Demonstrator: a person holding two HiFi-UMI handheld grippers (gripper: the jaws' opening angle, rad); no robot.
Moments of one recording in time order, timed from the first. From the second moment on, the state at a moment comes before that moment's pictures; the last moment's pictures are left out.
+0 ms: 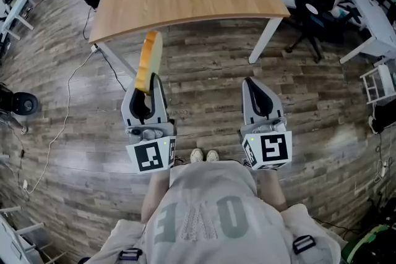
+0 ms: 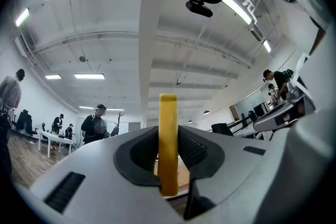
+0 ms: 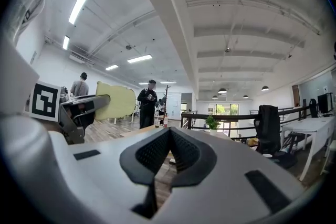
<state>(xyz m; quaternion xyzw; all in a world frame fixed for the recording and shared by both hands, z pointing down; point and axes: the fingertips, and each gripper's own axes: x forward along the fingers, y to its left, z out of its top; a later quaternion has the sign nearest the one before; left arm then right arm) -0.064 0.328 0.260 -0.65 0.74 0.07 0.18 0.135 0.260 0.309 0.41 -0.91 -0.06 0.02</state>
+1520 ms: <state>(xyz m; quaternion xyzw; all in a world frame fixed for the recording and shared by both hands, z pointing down) -0.140 0.151 0.274 -0.63 0.74 0.08 0.20 0.070 0.093 0.341 0.39 -0.92 -0.01 0.02</state>
